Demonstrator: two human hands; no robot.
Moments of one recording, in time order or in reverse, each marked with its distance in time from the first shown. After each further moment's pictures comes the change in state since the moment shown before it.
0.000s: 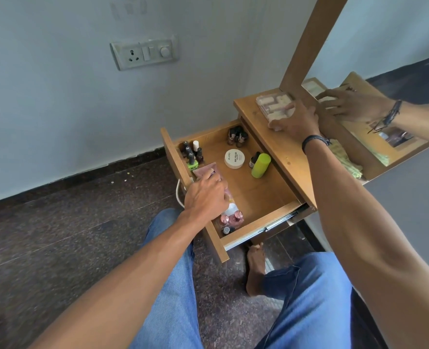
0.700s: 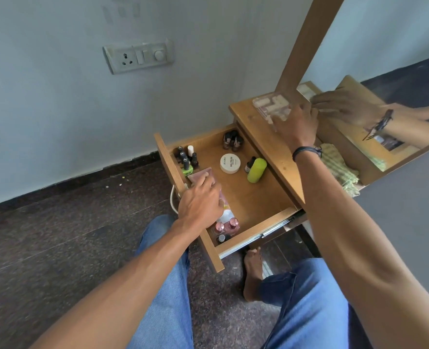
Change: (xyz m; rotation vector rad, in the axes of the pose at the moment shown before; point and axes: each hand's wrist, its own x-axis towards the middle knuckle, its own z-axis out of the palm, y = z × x) left_hand 0.001 0.000 0.006 -0.011 0.049 -0.013; right_hand 0.004 0.002 0.011 -0.229 0.267 -0.103
